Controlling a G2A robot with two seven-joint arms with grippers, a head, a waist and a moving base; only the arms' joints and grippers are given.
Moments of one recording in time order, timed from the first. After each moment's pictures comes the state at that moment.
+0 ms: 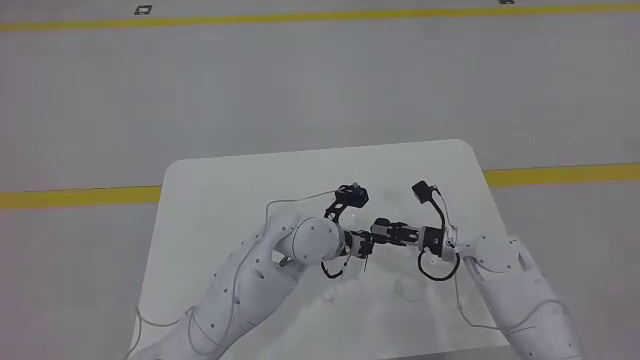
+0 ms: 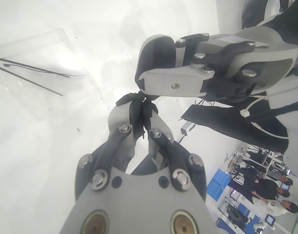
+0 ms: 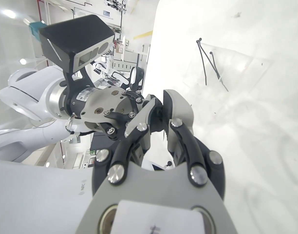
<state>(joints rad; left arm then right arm) 1.05 -1.49 -0.78 -1.51 0.69 0.25 -1.09 -1.46 -1.07 1.40 -1.48 0.05 -0.34 1.04</state>
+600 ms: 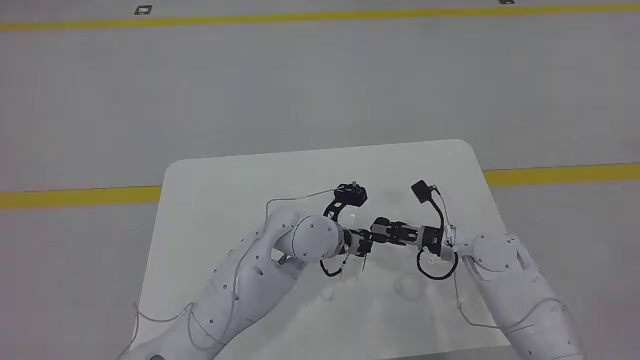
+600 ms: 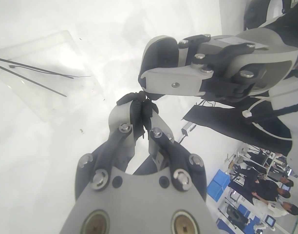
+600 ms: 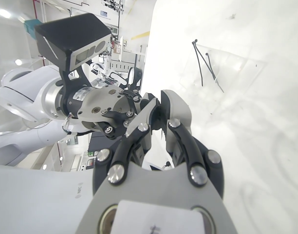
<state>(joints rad) 1.03 -1.48 -0.76 -1.49 0.66 0.26 -1.07 -1.45 -1.07 1.39 -1.47 0.04 -0.34 1.02</state>
